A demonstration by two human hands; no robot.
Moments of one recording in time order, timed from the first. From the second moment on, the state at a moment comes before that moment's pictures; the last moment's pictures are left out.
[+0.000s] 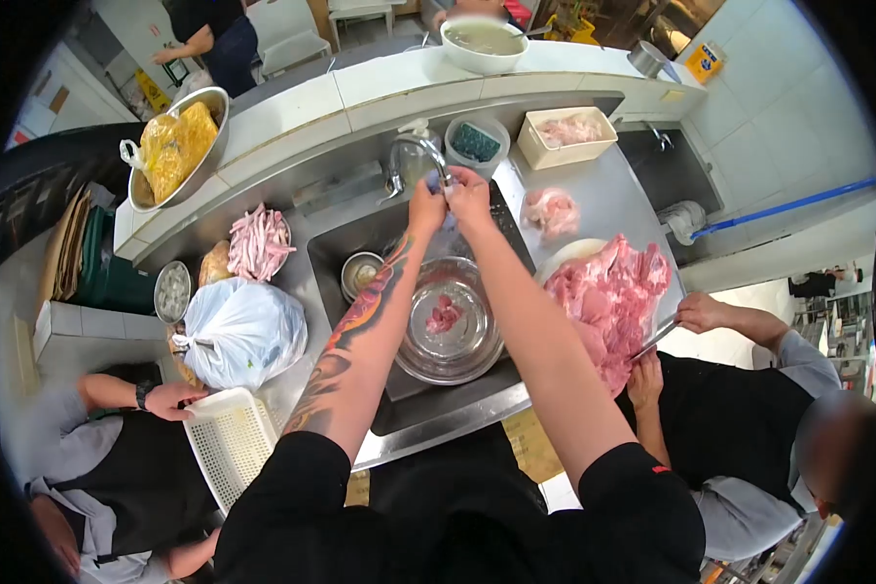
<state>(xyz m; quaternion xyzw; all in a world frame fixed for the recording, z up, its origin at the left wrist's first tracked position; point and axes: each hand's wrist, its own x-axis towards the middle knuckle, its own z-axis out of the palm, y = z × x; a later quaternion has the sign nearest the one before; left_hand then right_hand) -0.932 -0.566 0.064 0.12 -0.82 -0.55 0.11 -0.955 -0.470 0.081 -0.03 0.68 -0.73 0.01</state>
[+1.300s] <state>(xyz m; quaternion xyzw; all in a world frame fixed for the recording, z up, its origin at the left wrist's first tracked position) -0.915 -0.568 0.036 0.11 -0.79 -0.59 0.09 -0.900 -0.444 0.117 0.00 0.56 -0.82 0.11</state>
